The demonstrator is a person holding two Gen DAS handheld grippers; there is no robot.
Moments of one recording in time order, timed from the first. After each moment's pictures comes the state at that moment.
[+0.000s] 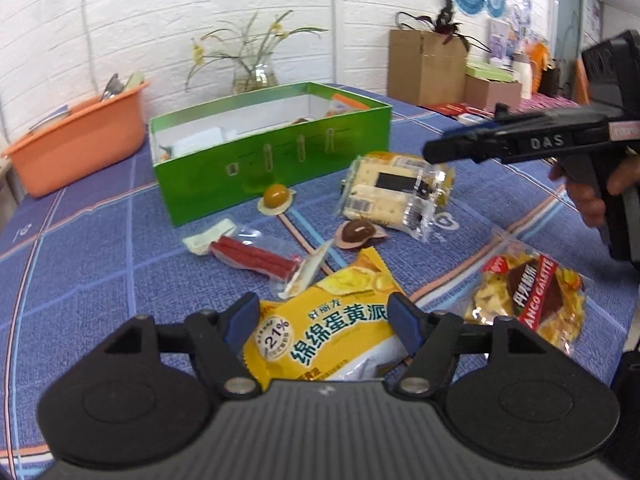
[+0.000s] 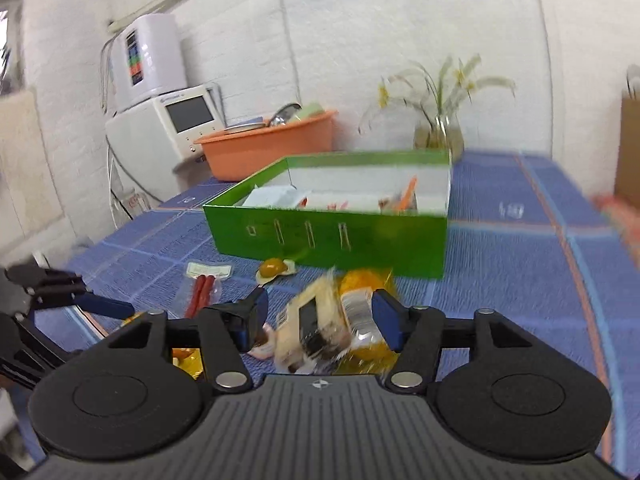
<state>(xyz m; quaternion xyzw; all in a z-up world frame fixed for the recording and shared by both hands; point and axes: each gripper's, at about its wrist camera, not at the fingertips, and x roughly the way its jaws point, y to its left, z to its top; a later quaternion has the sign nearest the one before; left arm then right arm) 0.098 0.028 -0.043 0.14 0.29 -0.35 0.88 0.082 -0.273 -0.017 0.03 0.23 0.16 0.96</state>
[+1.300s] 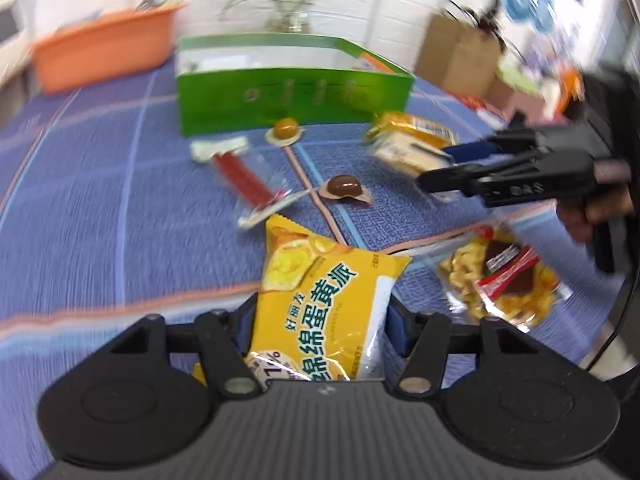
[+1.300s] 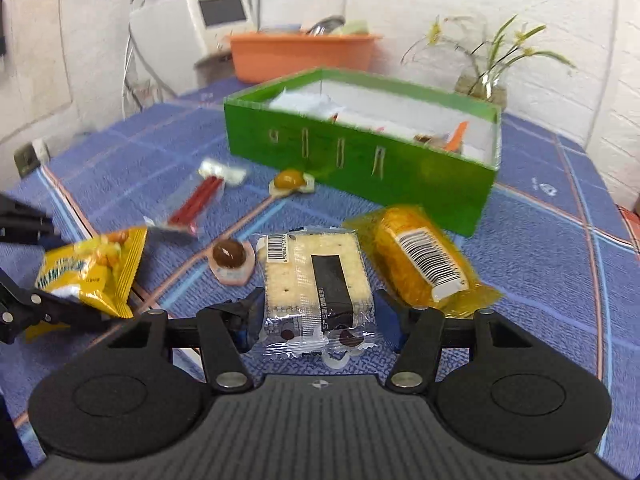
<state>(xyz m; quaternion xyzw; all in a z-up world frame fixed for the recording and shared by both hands) 0.084 0.047 -0.049 0.02 0.39 -0.31 0.87 0.091 -0.249 -0.031 -0.06 0.33 0.18 0.92</state>
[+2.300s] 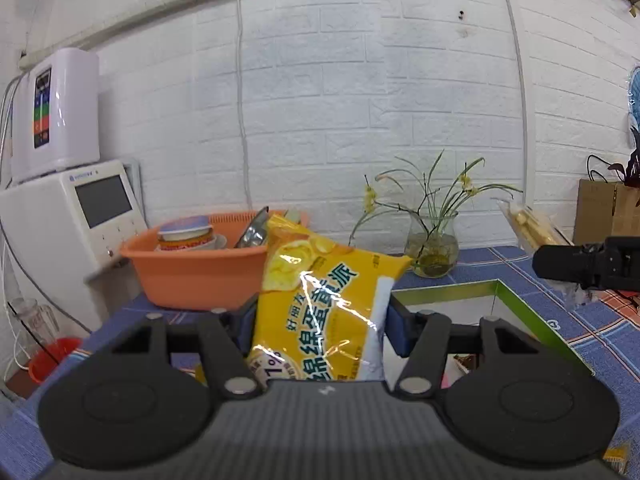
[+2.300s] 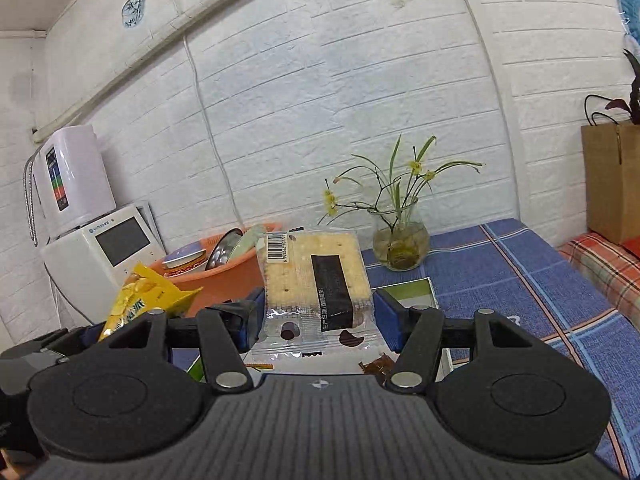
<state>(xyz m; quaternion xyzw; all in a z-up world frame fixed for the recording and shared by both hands) 0.238 -0.045 0.035 0.04 0.14 -0.08 0.99 0.190 -0.260 0.048 0.14 0.15 0.04 0.98</state>
